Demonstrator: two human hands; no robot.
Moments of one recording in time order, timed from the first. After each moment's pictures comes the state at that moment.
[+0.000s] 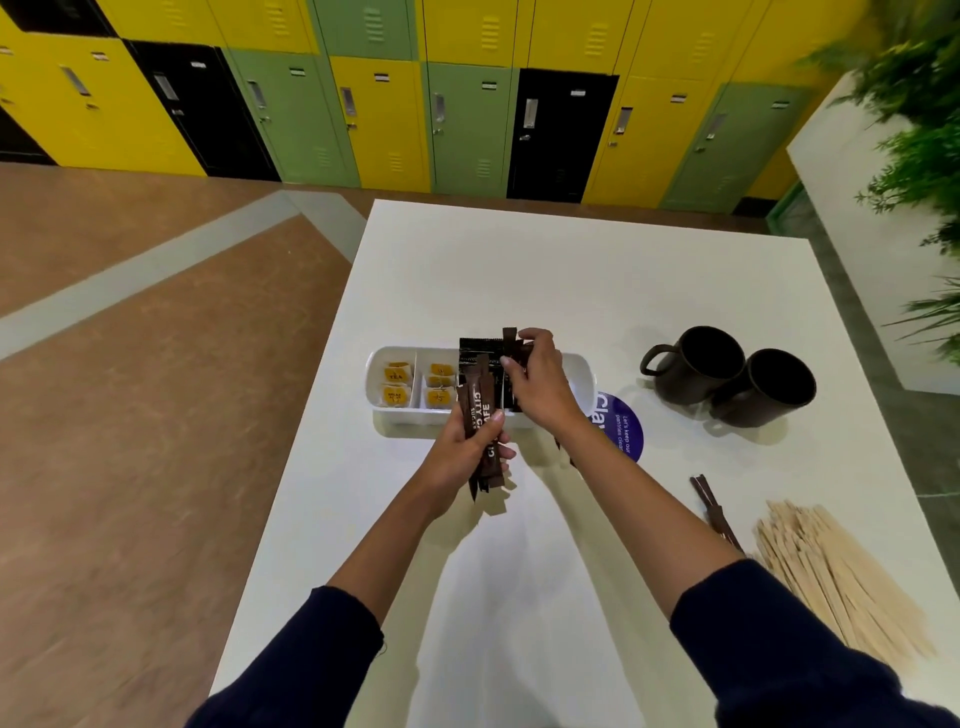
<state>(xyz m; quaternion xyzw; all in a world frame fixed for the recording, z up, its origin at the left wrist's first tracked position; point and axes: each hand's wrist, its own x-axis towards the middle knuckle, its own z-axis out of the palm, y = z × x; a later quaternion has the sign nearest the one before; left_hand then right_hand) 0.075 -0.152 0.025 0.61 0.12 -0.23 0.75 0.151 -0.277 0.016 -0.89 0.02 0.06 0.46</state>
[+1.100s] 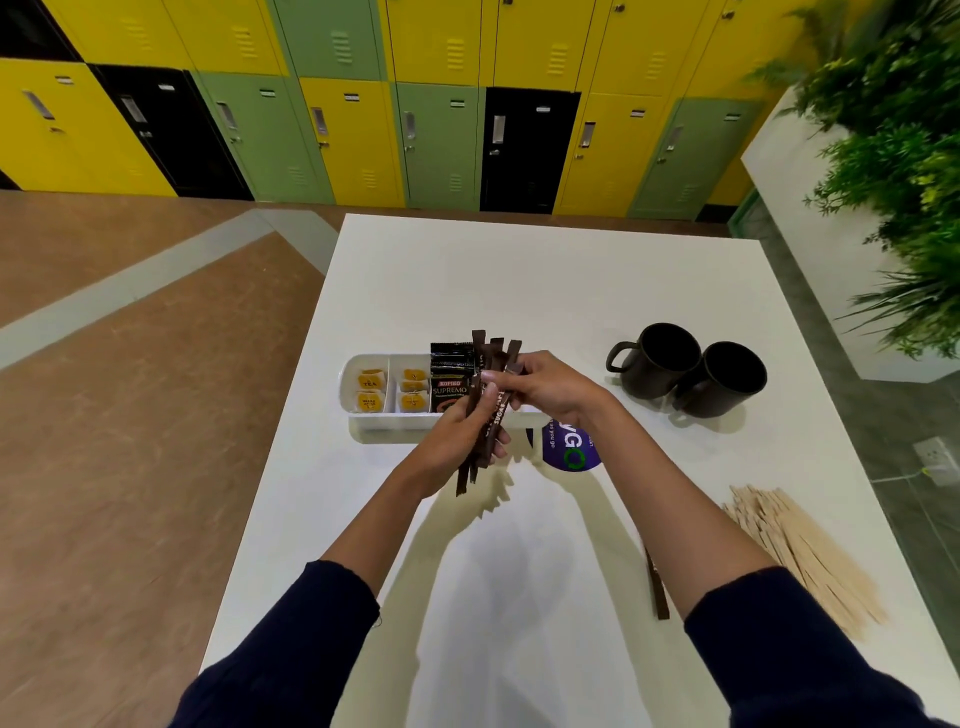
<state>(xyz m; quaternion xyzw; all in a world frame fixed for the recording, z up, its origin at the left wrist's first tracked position) 0.086 -0.171 0.048 0.67 0.05 -0.28 0.68 0.141 -0.319 0.062 -0.73 0.02 0.28 0.62</state>
